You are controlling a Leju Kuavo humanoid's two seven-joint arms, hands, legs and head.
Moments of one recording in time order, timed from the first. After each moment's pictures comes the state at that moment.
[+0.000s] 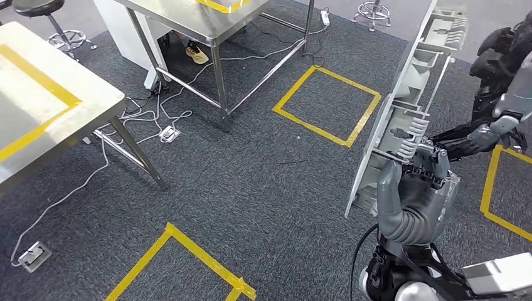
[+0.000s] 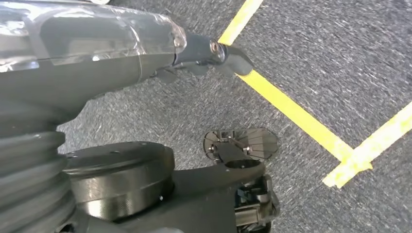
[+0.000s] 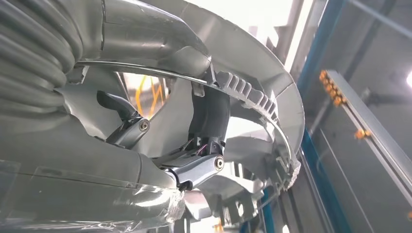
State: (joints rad) left arm -0.13 0.02 -1.10 -0.20 1.05 0.31 -0.02; right arm -0.03 -0.28 0.54 -2.20 -0.03 -0.61 -0.31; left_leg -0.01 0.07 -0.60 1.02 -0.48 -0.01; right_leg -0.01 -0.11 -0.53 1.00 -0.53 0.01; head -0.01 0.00
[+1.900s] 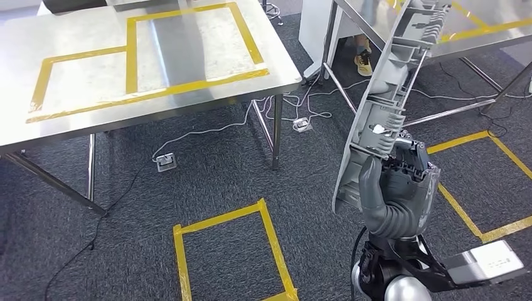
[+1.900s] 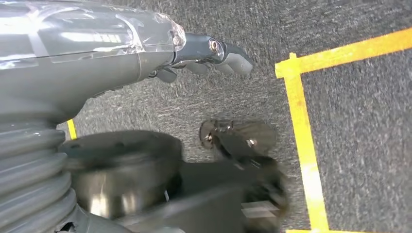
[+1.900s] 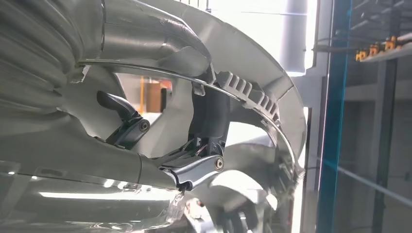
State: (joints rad) left arm -0.13 0.00 -1.08 -0.20 1.06 0.31 -0.01; right arm -0.09 -0.27 0.60 -2.17 0.00 -0.60 -0.26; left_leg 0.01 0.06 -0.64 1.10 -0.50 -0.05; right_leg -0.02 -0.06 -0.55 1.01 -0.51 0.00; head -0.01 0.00
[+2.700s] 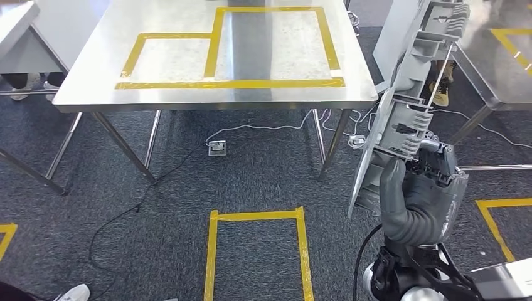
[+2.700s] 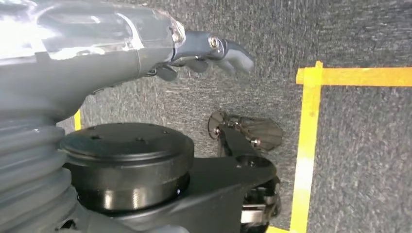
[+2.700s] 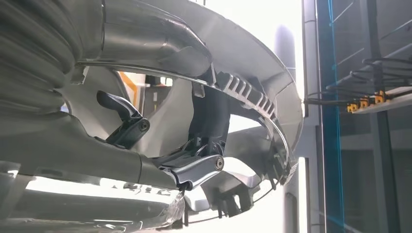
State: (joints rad) left arm -0.12 -0.02 -1.08 -0.20 1.06 0.30 0.00; right arm -0.11 -0.29 0.60 -2.22 0.03 -0.64 -0.21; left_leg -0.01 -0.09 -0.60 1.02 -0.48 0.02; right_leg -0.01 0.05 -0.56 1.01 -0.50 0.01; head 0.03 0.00
